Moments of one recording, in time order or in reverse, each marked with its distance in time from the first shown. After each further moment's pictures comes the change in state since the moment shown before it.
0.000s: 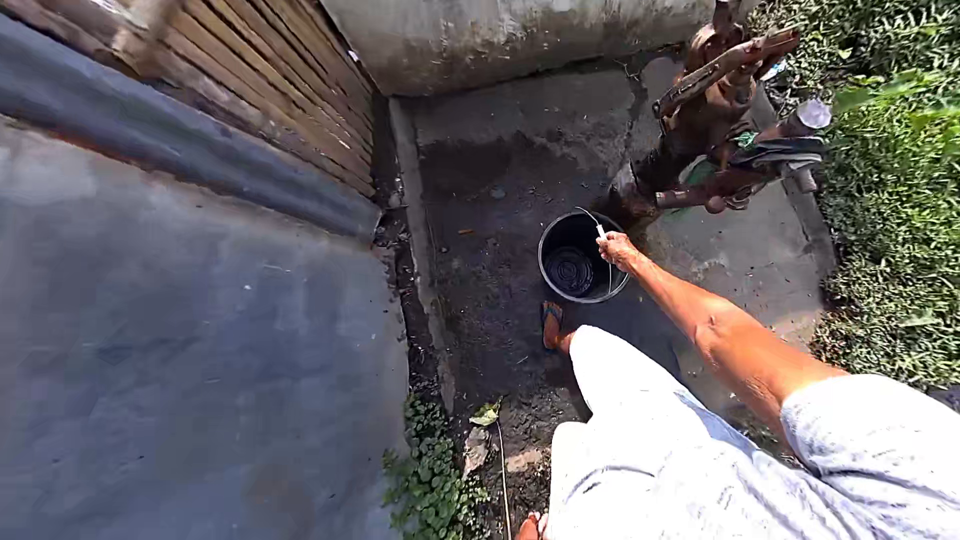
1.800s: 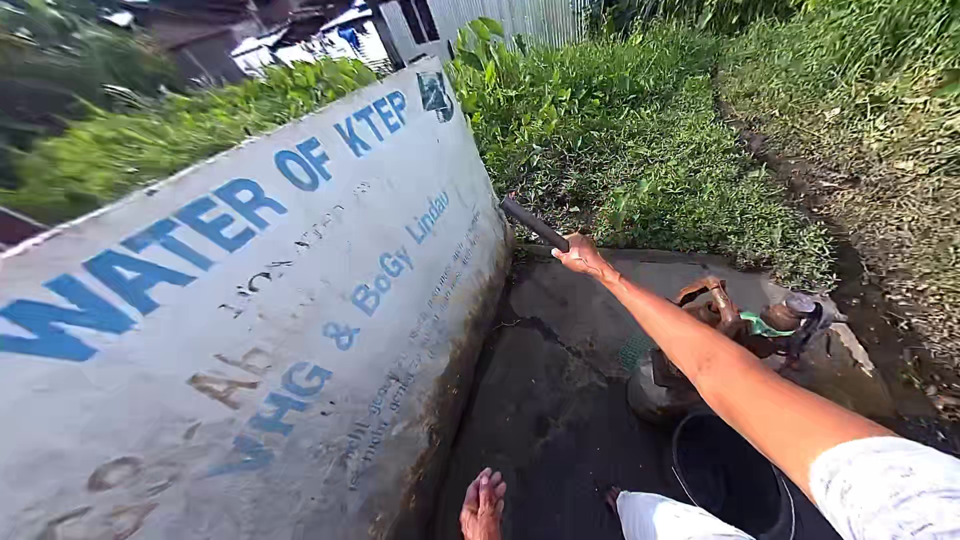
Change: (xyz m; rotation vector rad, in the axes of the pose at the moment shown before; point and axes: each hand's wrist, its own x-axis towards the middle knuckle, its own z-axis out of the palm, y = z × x) left_hand -0.473 1.009 0.663 0.934 -0.951 1.181; right_hand 0.197 -0.667 -0.262 -0.187 1.005 -0.167
